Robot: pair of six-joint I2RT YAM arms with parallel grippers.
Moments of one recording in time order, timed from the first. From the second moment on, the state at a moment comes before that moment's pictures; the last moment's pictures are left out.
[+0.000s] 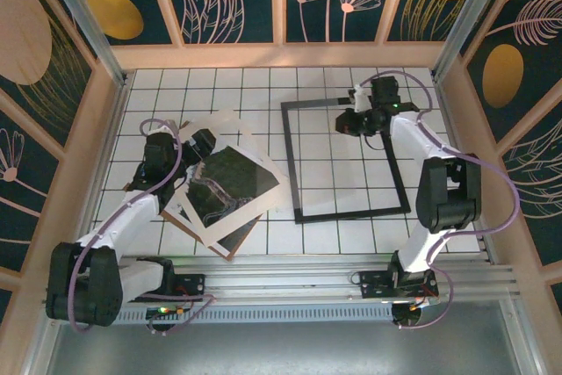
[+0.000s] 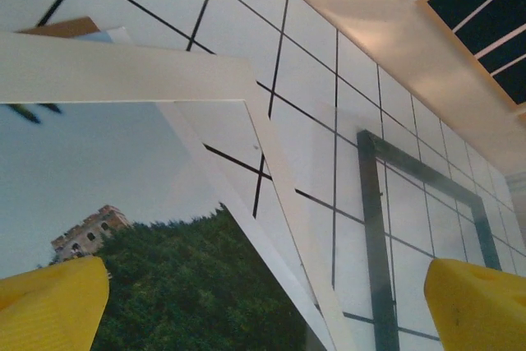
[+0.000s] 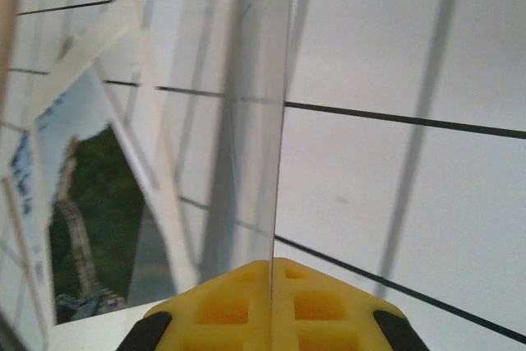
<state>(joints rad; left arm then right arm) -0.15 1.18 0.58 0.12 0.15 -0.73 0.15 1.72 1.30 -0.55 -0.55 0.18</state>
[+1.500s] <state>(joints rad) -0.20 1.32 0.62 0.16 0.18 -0.74 0.04 1.81 1.22 -0.54 -0.41 -0.05</state>
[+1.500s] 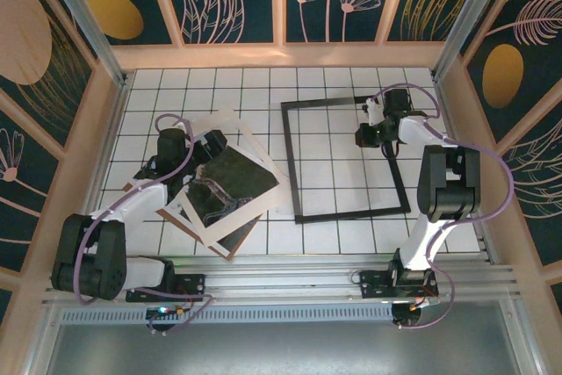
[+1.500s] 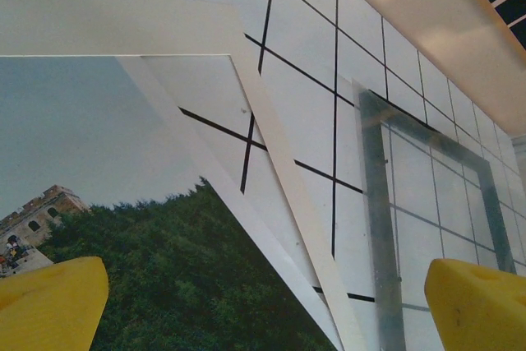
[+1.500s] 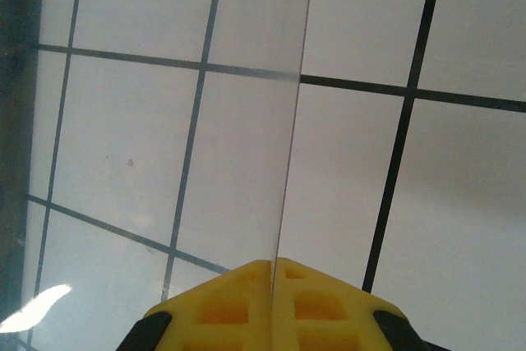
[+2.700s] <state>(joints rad) -0.21 1.37 0.62 0.16 0.18 -0.73 0.05 1.82 1.24 -0.57 -0.33 -0.08</state>
